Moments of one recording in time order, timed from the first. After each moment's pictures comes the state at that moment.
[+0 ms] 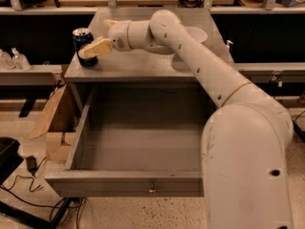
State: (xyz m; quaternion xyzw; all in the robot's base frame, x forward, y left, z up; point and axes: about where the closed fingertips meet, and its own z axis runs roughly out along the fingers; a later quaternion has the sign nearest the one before) arm 0.788 0.179 0.908 -0.49 0.59 0.34 0.54
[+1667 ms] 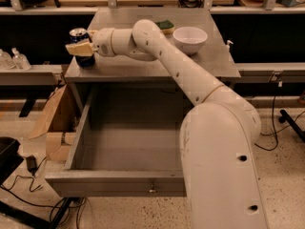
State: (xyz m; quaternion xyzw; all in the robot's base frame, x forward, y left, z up) arm 0.797 0.240 0.879 -0.48 0.58 0.38 0.53
